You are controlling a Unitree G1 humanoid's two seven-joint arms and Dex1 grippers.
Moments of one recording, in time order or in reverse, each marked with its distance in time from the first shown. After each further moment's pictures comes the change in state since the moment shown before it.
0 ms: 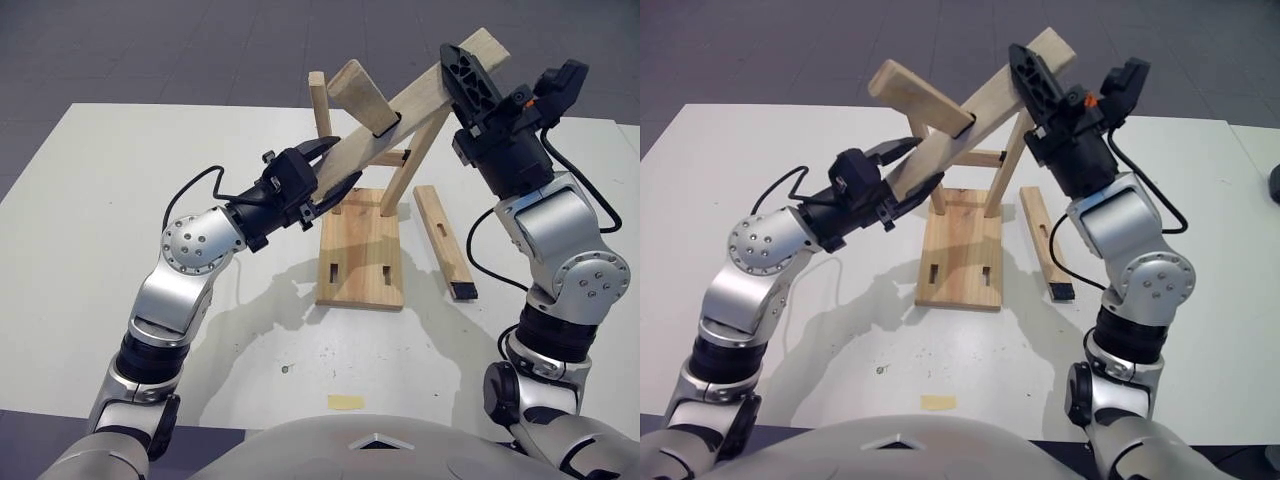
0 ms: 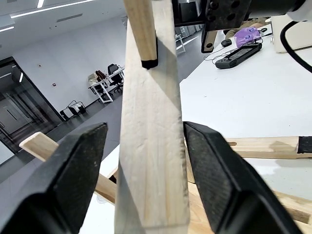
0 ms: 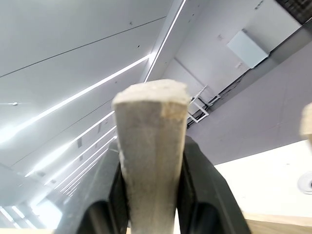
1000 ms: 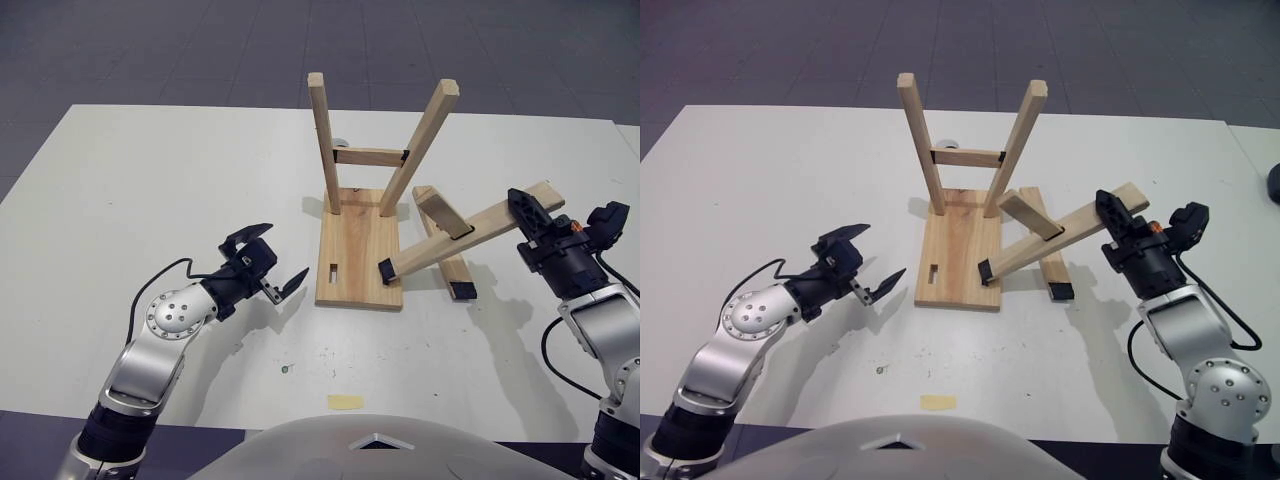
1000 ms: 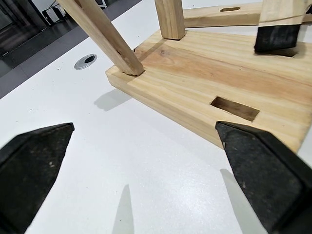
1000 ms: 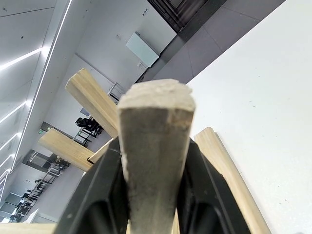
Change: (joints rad) left arm 0.409 0.121 0.018 -0.003 0.123 0.038 0.023; right arm 0.553 -0.210 -0.194 -0.061 0.013 0.012 0.017
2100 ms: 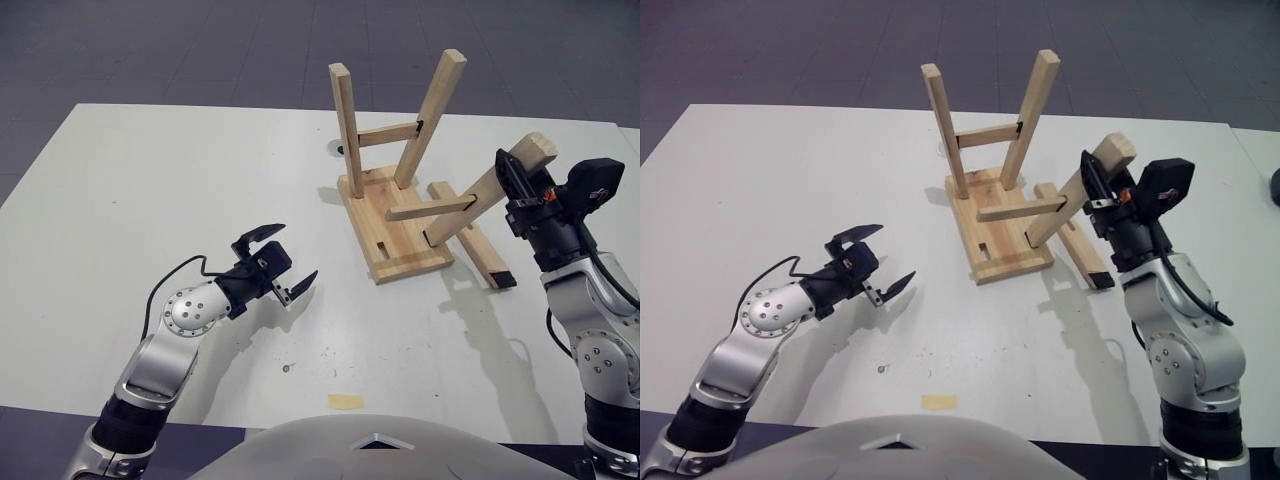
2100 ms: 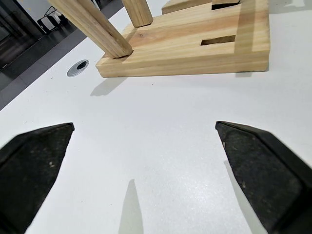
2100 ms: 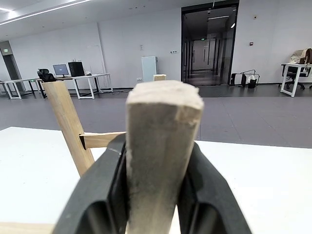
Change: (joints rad) left arm -0.048 -0.020 -0.065 0.051 0.108 -0.038 -0.023; right arm -0.104 -0.109 0.273 -0.071 -0.801 -0.275 0.206
